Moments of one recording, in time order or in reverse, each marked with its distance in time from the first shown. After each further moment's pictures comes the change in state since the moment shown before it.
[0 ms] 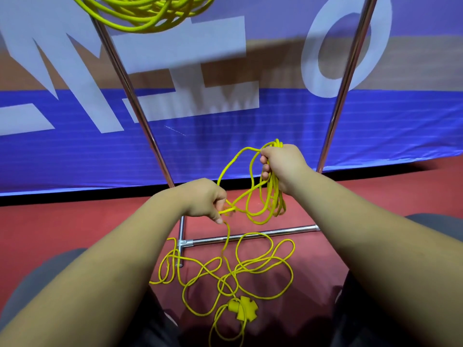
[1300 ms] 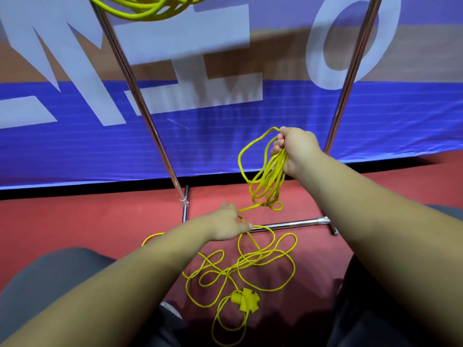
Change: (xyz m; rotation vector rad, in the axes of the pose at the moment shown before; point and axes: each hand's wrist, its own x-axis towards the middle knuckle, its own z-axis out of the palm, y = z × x) left_hand 0.007 0.041 0.086 -0.247 -0.093 -0.191; right_hand 0.011 -0.019 -0.005 0.538 0.063 0.118
